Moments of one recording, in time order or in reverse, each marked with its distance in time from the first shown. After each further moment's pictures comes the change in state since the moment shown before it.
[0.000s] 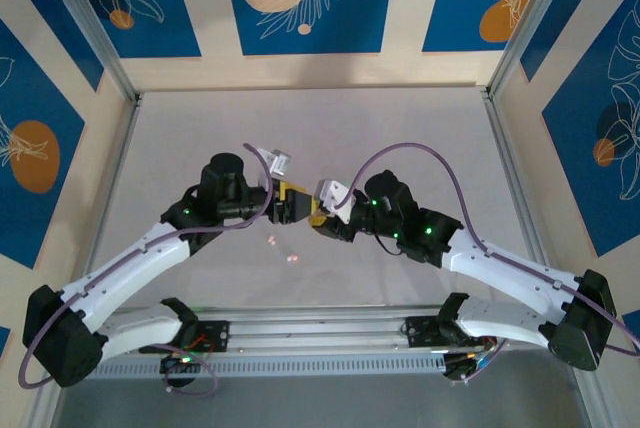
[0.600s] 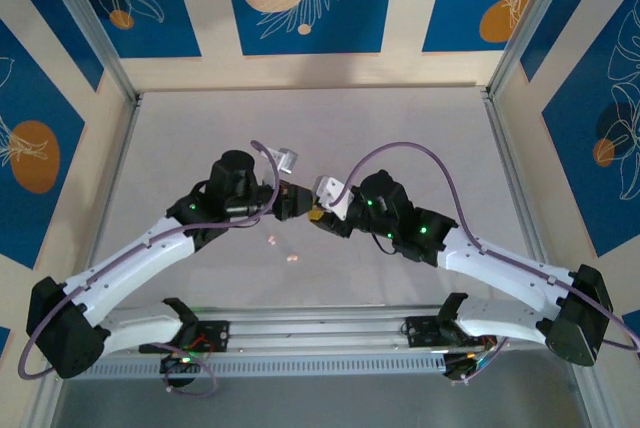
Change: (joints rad) left arm -0.045 0.019 0.054 -0.071 -0.115 -0.064; right arm 0.012 0.026 0.004 0.034 0.112 -0.011
